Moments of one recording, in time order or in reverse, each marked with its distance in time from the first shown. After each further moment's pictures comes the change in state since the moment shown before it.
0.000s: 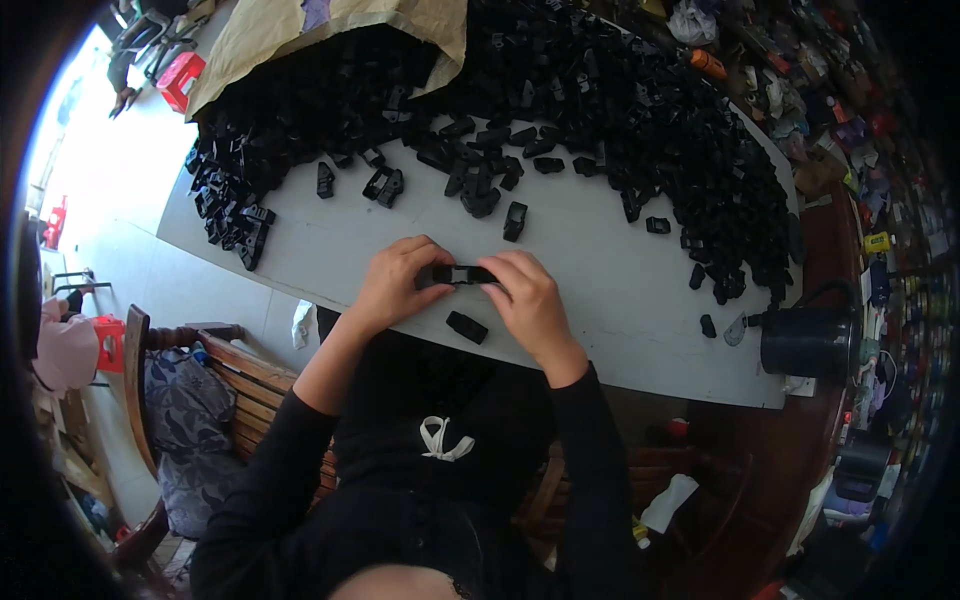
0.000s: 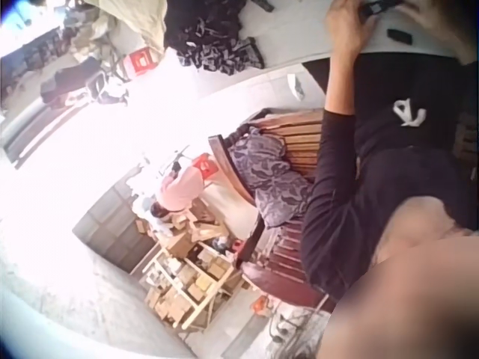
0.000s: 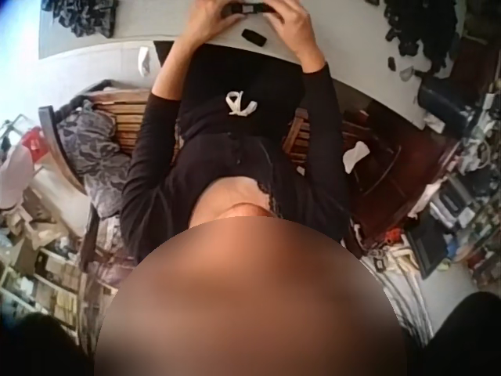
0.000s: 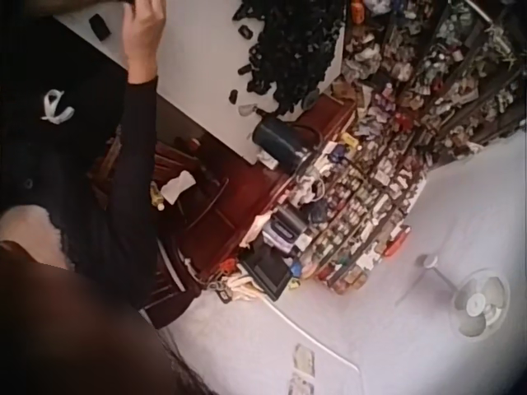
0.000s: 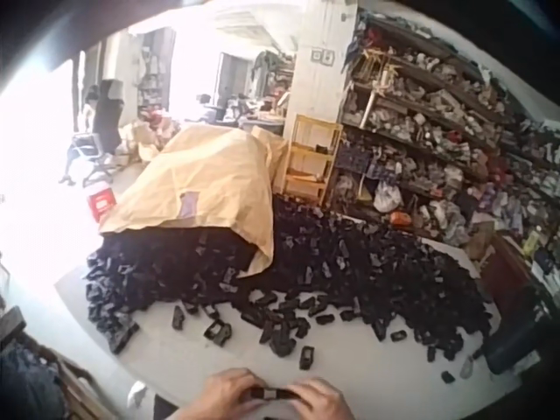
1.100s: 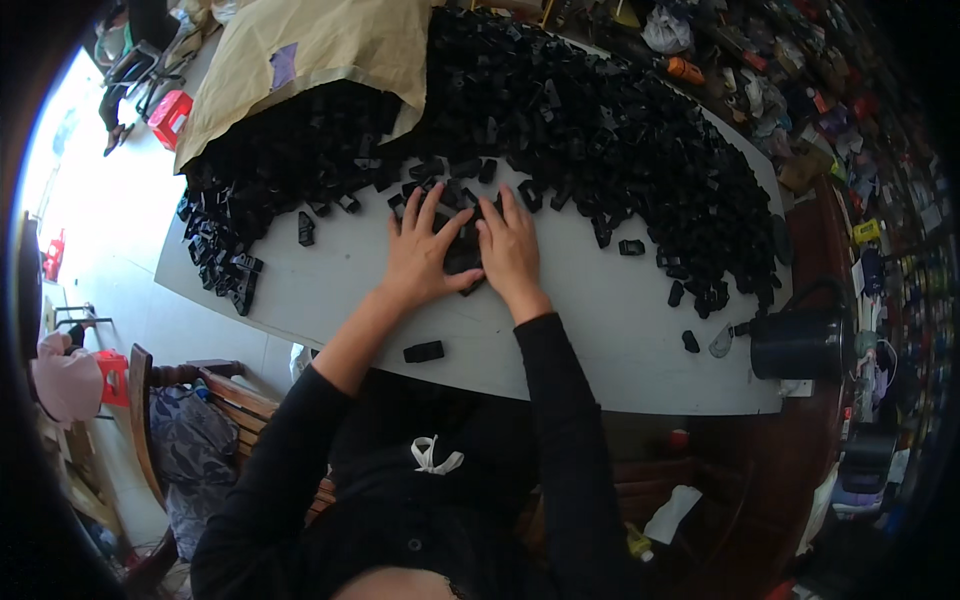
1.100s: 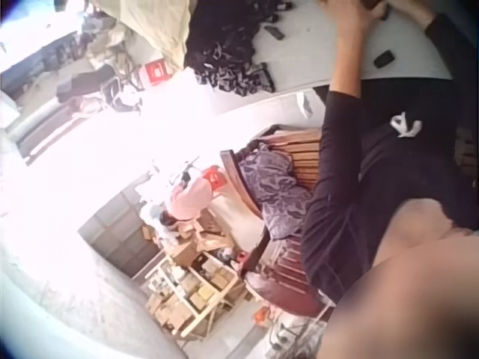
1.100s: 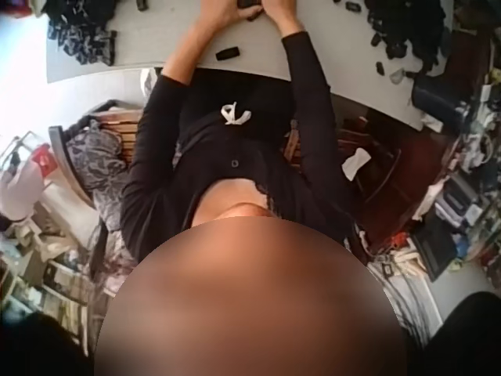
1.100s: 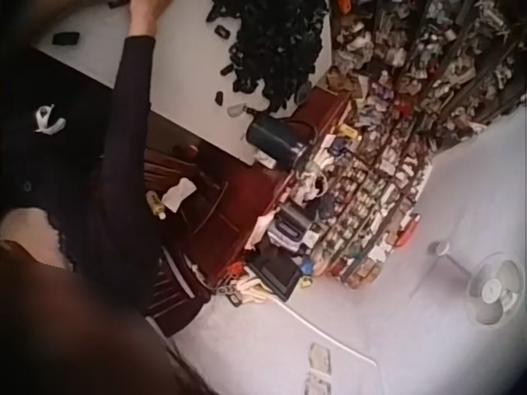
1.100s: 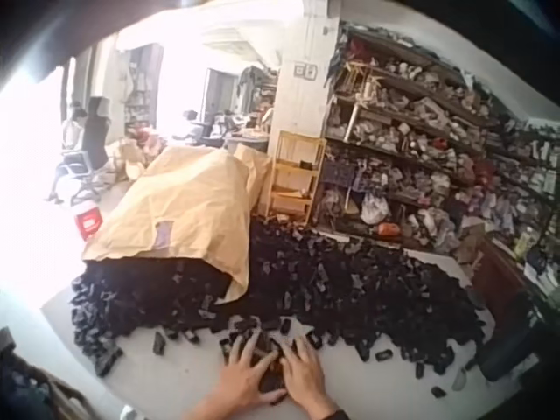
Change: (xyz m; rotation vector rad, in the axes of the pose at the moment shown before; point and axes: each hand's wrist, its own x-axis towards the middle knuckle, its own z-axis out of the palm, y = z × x) left_hand 0.082 -0.003 0.037 0.435 0.080 -0.056; right_hand 0.079 0.088 0.024 -0.336 0.223 -0.002
